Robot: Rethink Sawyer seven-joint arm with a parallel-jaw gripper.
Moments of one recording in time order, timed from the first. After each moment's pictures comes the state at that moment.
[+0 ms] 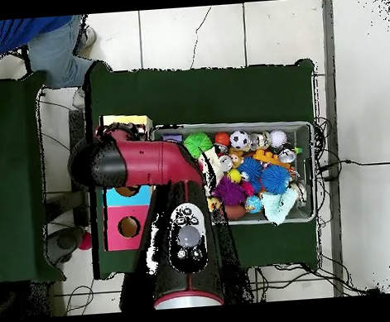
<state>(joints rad) 0.07 -0.64 -0.06 1.53 0.16 0.34 1.65</state>
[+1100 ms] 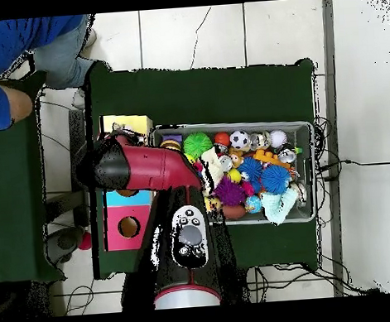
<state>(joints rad) 0.07 -0.62 -0.05 1.58 0.25 0.34 1.65</state>
